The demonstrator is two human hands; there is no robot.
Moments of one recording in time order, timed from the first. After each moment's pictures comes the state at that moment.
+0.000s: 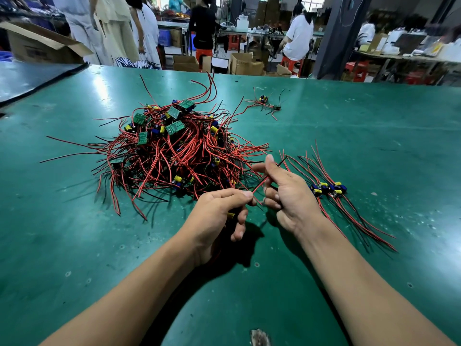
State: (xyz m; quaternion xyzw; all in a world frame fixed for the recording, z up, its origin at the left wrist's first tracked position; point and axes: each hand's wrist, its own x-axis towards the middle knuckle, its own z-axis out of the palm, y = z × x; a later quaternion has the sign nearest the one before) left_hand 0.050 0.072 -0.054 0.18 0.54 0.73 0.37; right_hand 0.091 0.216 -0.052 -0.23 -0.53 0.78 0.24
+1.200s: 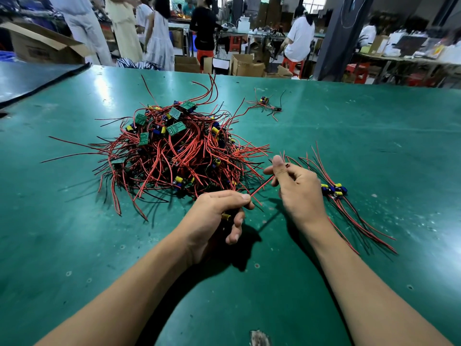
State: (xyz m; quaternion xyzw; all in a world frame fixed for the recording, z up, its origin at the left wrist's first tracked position) left_hand 0.044 0.065 -0.054 0.19 0.54 0.71 0.40; right_hand 0.098 0.239 -0.064 -0.21 -0.77 0.48 0.37
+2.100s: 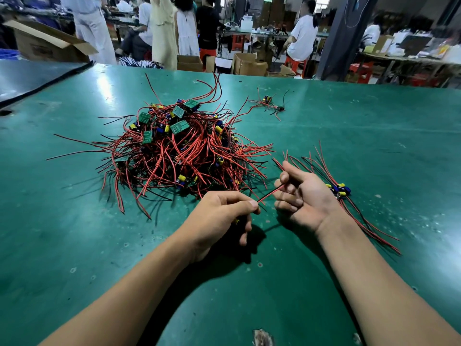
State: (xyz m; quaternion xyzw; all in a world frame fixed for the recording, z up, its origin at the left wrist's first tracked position) left_hand 0.046 0.063 -0.056 0.25 0.59 0.67 0.36; right_hand 0.104 0.241 -0.043 -0.25 -0.39 0.88 0.09
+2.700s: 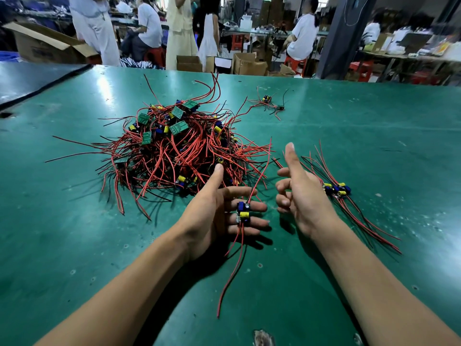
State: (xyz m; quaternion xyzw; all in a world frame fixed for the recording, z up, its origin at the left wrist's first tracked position) left_hand 0.039 0.066 -0.044 0.14 0.51 0.70 0.48; right_hand 0.105 0.224 -0.042 -0.28 -0.59 0.72 0.22
